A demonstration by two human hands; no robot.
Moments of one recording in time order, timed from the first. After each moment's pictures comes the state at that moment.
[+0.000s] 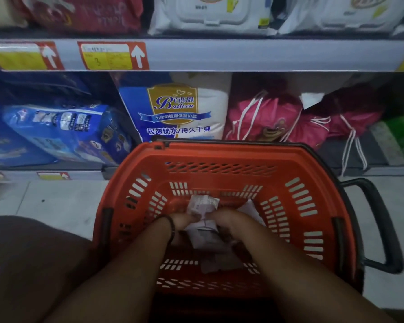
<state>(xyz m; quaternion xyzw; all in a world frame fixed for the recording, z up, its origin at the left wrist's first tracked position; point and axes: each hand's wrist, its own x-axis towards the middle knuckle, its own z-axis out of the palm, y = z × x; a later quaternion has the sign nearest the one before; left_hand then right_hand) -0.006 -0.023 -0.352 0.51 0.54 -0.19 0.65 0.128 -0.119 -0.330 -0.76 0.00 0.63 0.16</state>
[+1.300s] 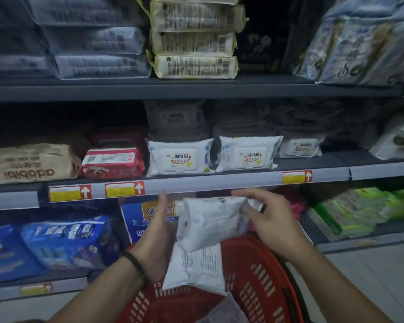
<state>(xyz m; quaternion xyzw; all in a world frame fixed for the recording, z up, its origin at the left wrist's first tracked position) 0.025 -0.039 -0.025 0.42 0.30 0.03 0.85 0.218 -0.197 -0.022 -0.74 -0.43 0.08 0.51</state>
